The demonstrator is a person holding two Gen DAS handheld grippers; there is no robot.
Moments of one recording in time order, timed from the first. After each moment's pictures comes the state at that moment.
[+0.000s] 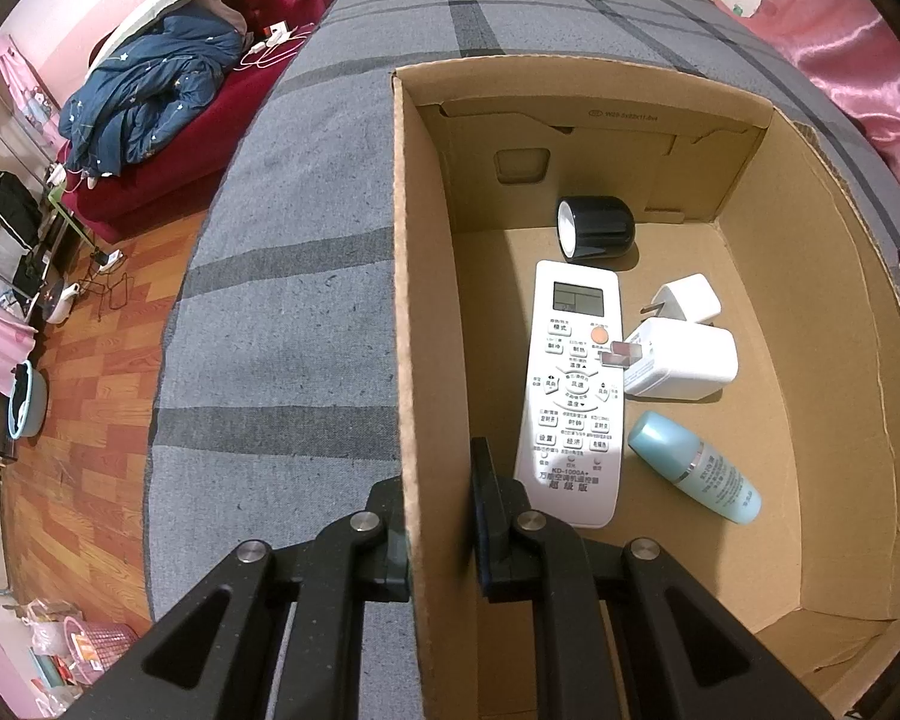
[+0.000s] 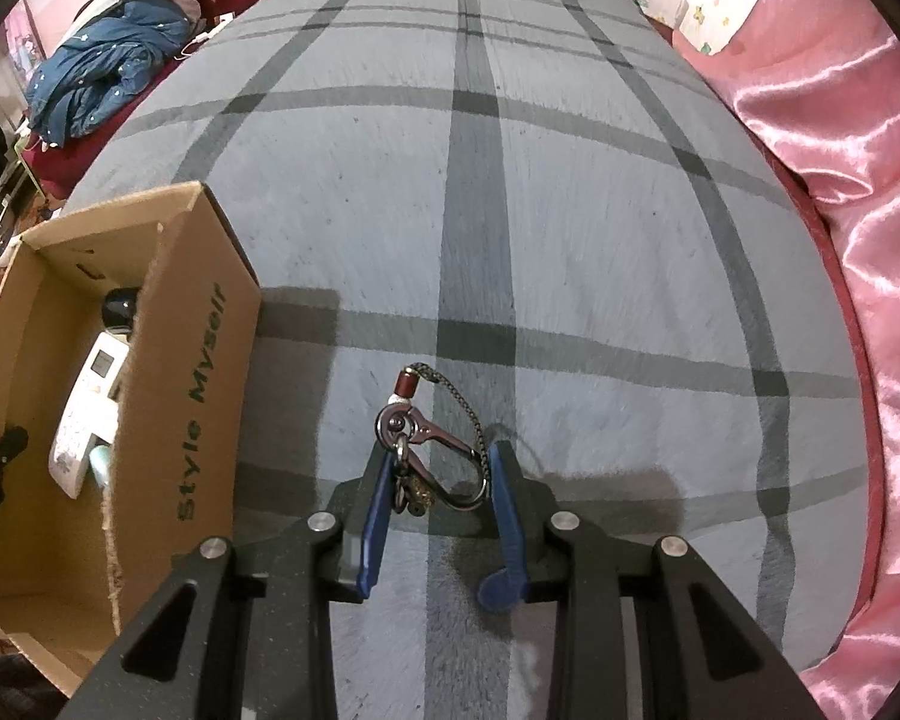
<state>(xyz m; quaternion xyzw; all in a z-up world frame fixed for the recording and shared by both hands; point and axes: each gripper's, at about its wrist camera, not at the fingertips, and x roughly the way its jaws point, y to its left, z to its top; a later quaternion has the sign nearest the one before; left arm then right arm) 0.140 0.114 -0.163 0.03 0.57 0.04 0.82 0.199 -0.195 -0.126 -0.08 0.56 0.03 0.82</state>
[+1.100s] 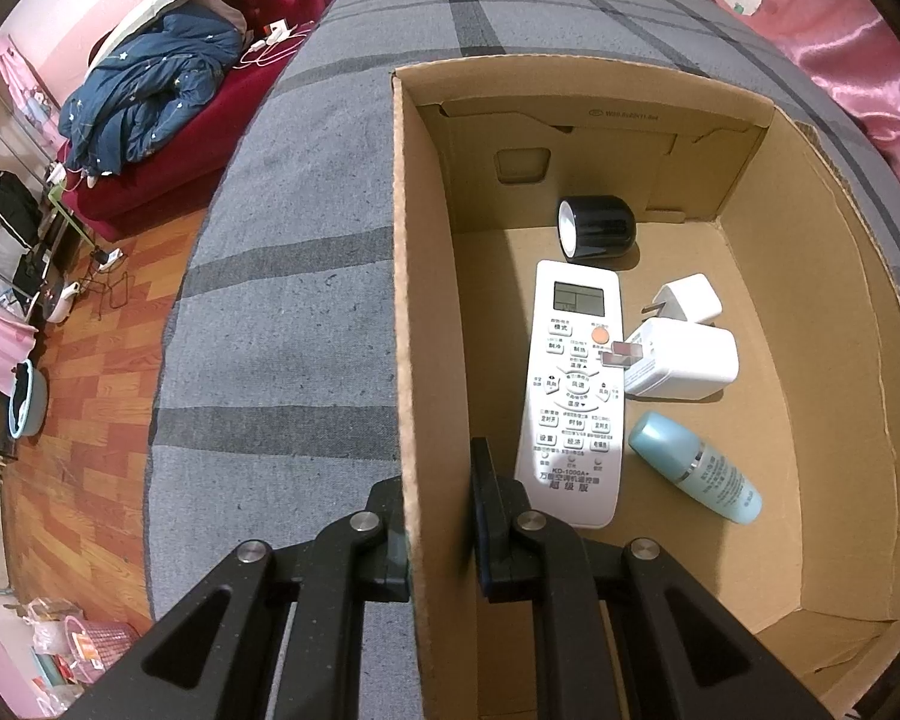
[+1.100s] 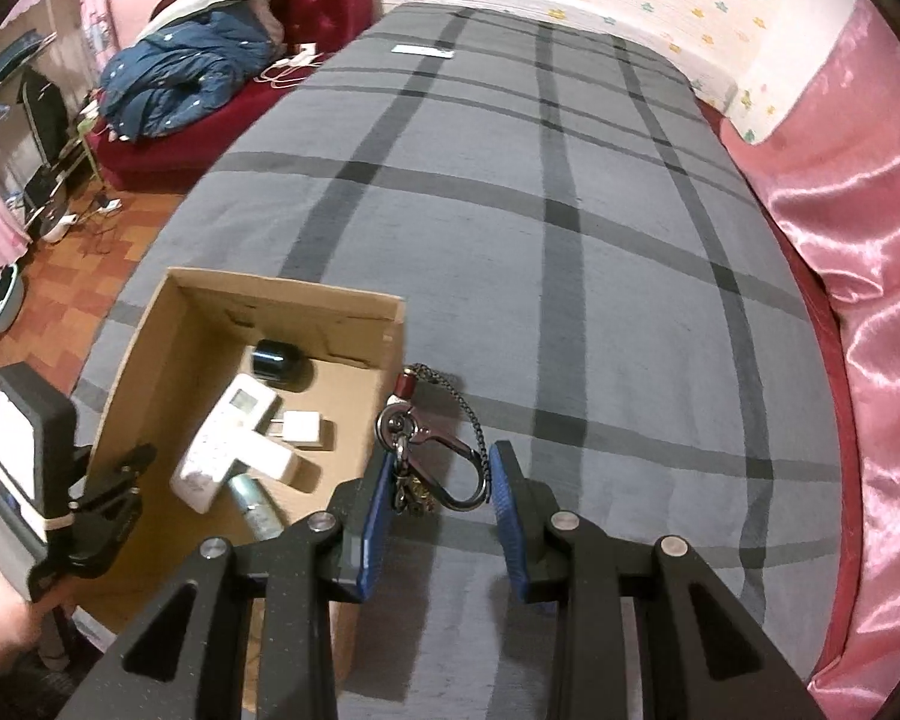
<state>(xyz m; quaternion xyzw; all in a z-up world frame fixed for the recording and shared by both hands) 0.142 0.114 -0.165 0.03 0.58 0.04 0.82 0.177 -0.105 -0.032 -0.12 0.51 0.09 0.85</state>
